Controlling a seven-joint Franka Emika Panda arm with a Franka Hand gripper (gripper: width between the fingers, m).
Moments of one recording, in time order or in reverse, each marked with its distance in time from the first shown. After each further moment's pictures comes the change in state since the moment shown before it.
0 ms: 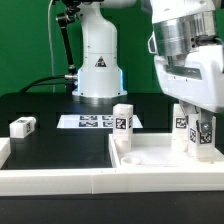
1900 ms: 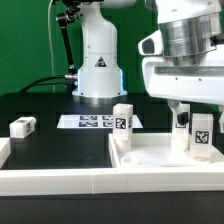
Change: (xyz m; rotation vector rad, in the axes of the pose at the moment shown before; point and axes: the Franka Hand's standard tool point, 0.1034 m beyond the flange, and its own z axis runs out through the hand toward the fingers) arm -0.005 0.004 -0.001 -0.071 0.001 -0.629
